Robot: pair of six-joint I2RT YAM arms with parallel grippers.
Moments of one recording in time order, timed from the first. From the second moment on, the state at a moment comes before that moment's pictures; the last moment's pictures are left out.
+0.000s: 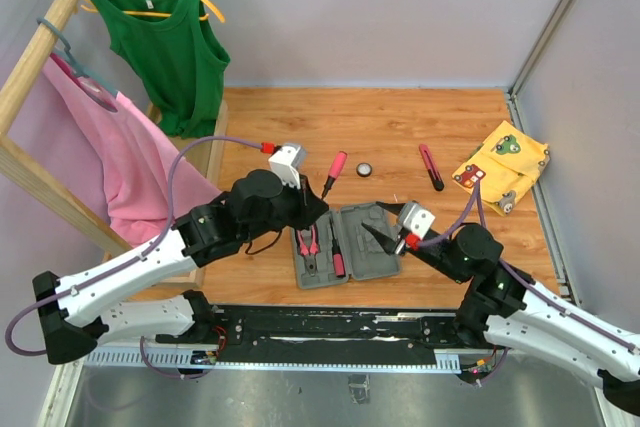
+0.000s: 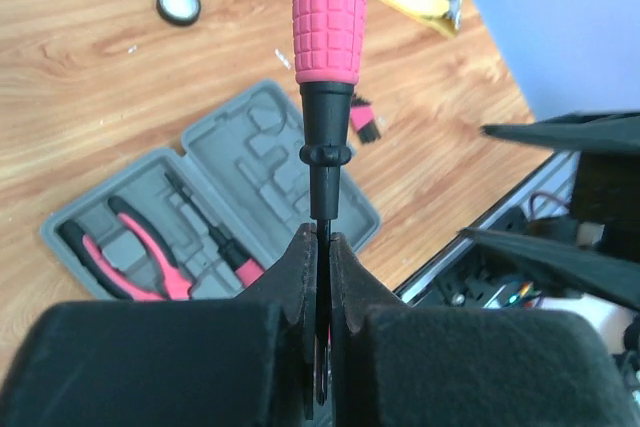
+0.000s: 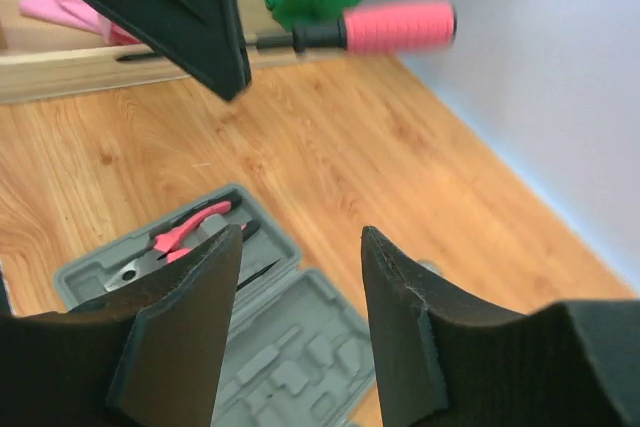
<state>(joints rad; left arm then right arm) -1.01 1.01 0.97 -0.36 -0.20 -0.57 1.01 0.52 0.49 0.06 0.00 -0.42</state>
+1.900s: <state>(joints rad) -0.88 1.05 1.17 -0.34 -0.06 -0.93 1.01 0.70 0.54 -0.01 0.30 0.92</state>
